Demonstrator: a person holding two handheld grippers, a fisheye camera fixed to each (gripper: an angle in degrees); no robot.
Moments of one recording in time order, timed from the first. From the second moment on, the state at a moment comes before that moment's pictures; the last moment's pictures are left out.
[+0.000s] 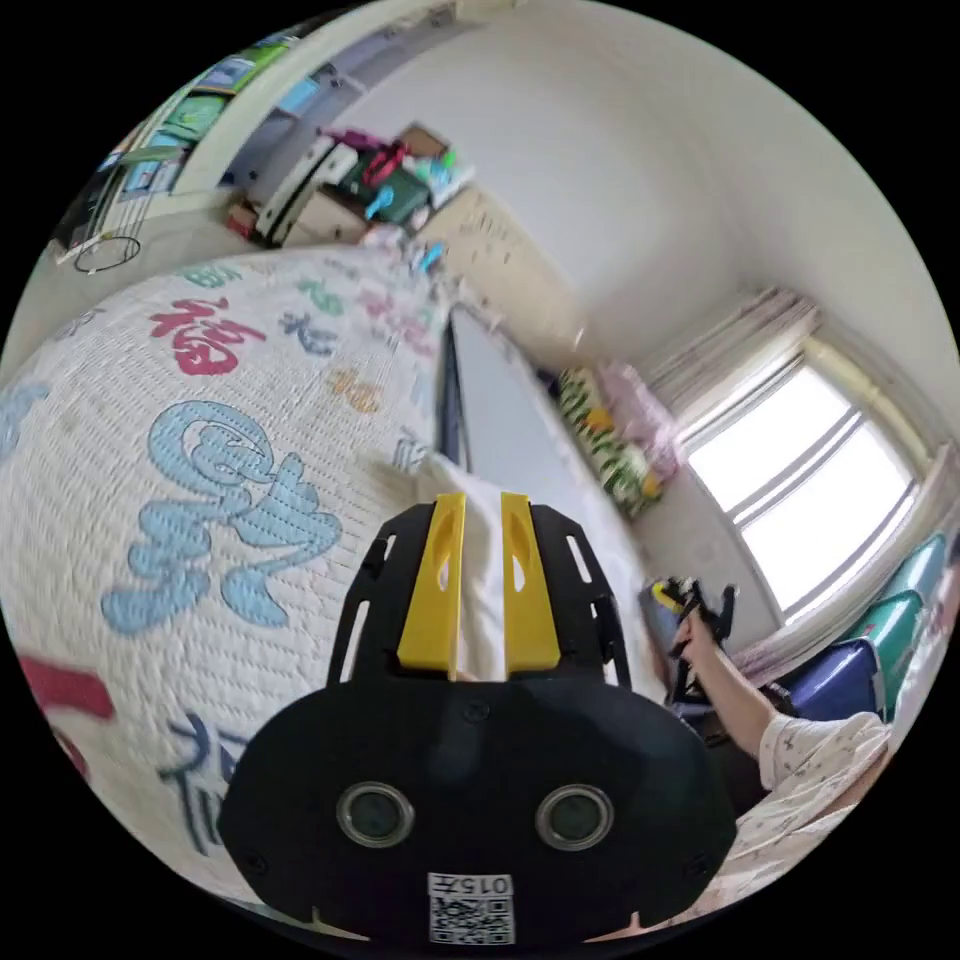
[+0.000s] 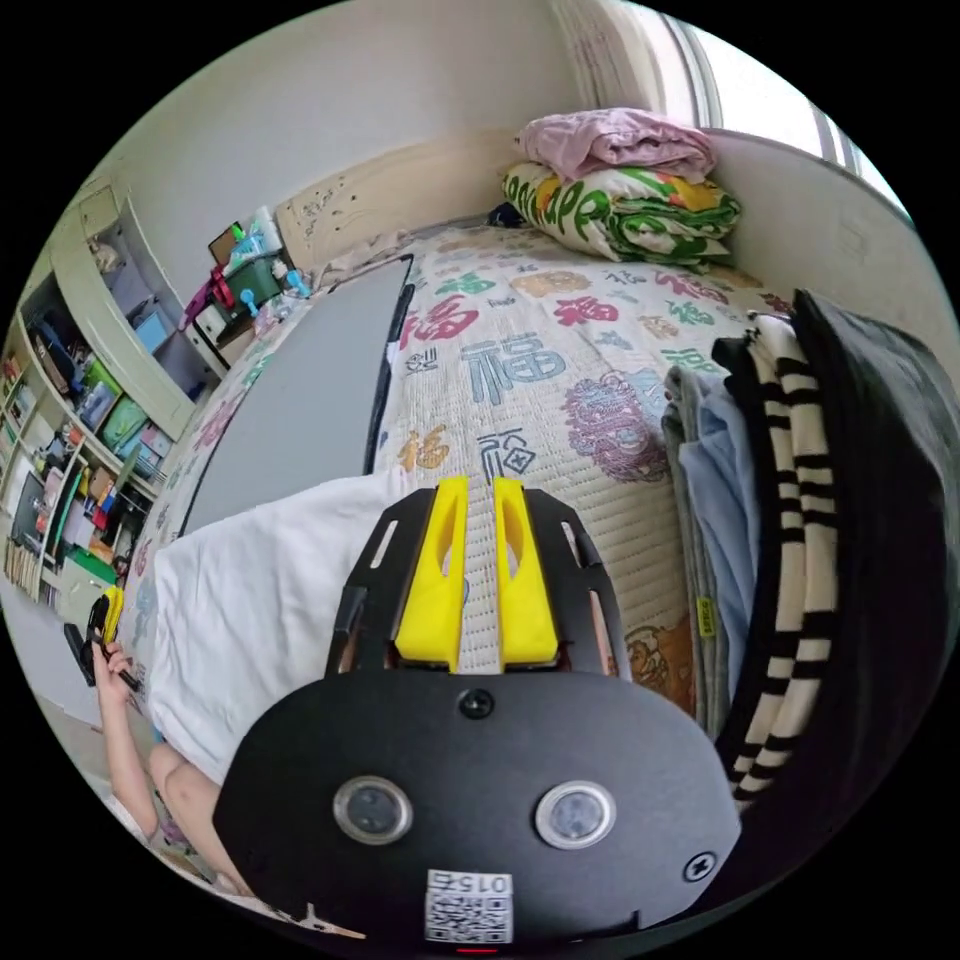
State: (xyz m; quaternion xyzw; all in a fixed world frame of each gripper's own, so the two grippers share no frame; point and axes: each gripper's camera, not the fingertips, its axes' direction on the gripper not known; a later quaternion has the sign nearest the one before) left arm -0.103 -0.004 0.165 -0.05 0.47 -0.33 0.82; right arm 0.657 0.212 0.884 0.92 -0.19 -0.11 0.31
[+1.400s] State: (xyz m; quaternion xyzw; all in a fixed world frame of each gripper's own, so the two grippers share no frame) left arm -0.195 -0.242 0.248 -0.15 0.49 -0.31 0.80; right arm 0.280 -0.271 1.229 0.76 0.27 -0.46 0.36
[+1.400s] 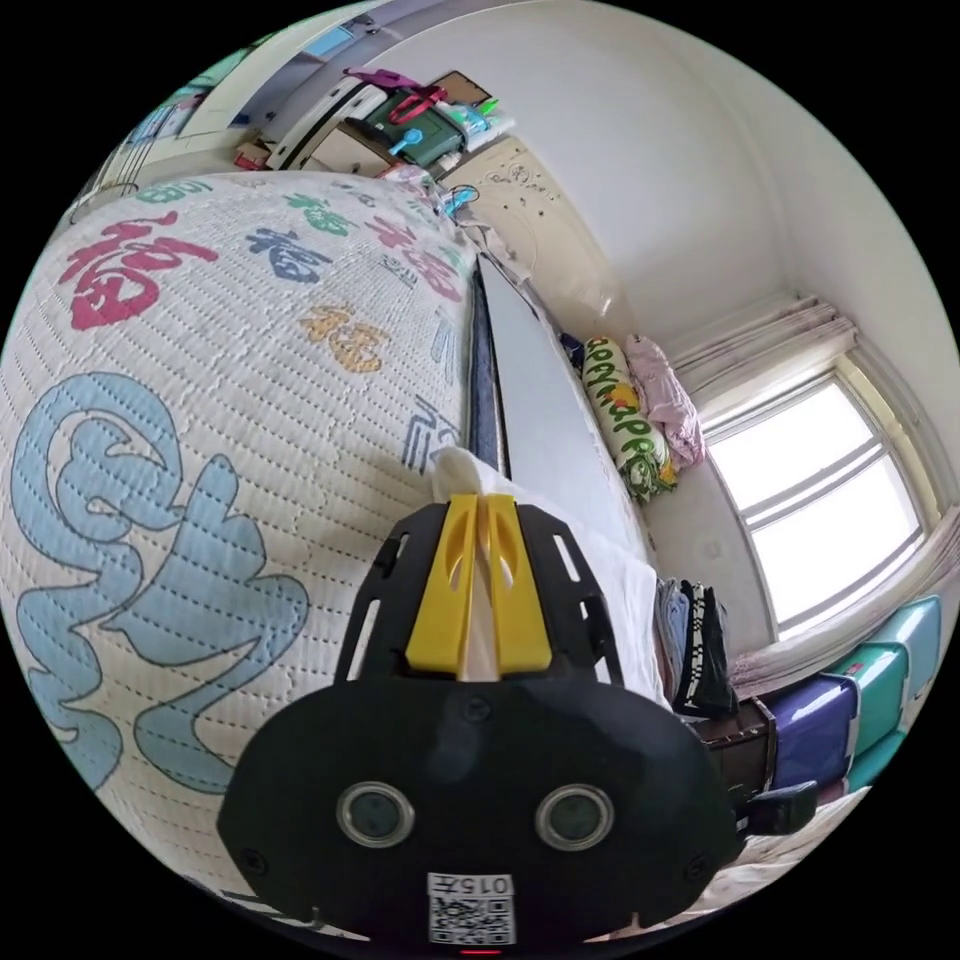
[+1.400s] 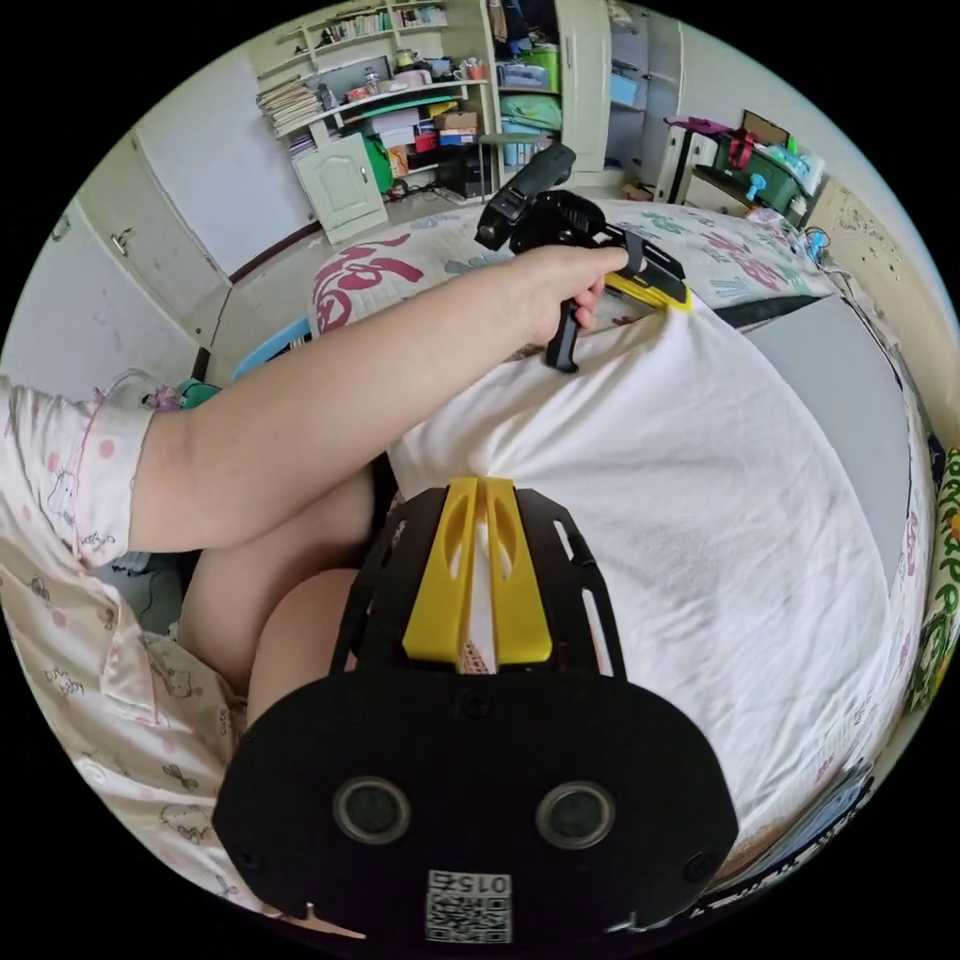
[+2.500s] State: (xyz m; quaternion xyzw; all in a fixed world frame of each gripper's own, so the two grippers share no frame) left arm -0.064 -0.556 -0.362 0.01 0.12 0.28 0.95; right arm 0.553 -0.318 1.362 0.91 0.08 -0.31 0.26
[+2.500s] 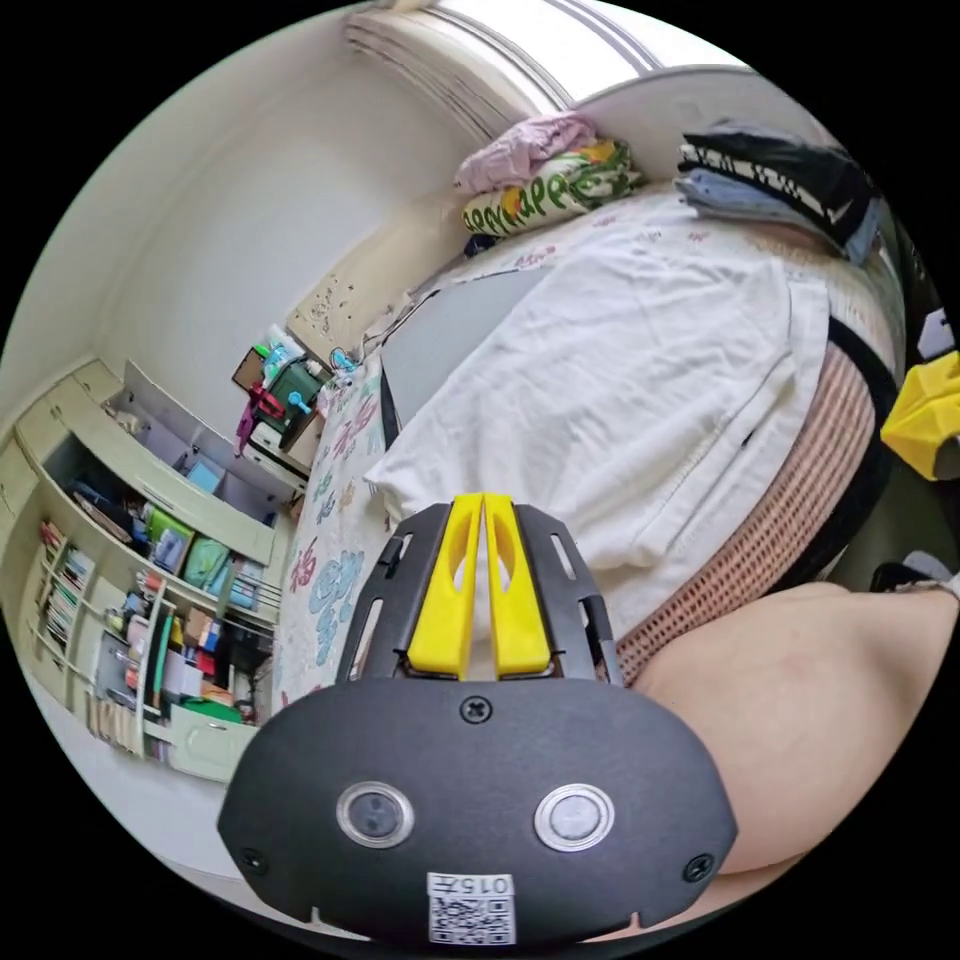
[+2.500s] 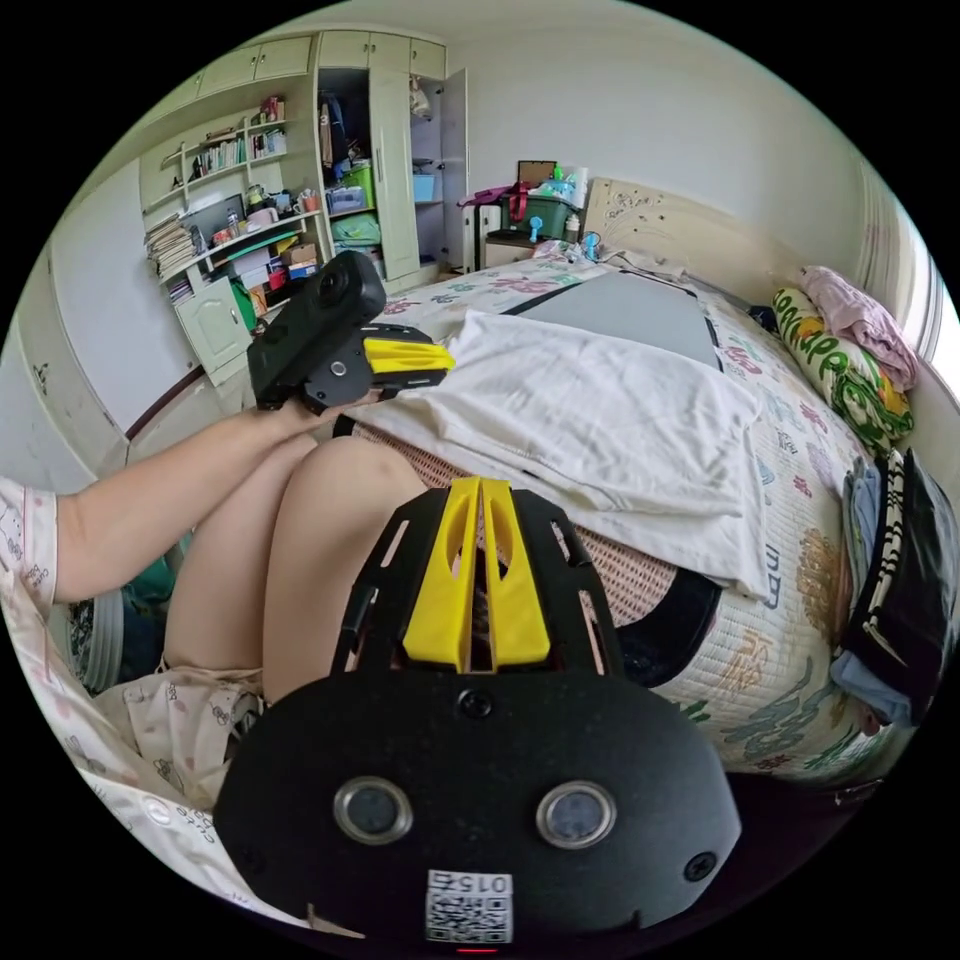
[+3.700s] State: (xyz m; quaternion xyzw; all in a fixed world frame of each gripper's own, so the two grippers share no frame) left arm -0.299 -0.515 -0.306 0.01 0.24 -0.09 0.97; right arm 0.593 -0.184 1.344 0.85 0.07 -0.39 0.36
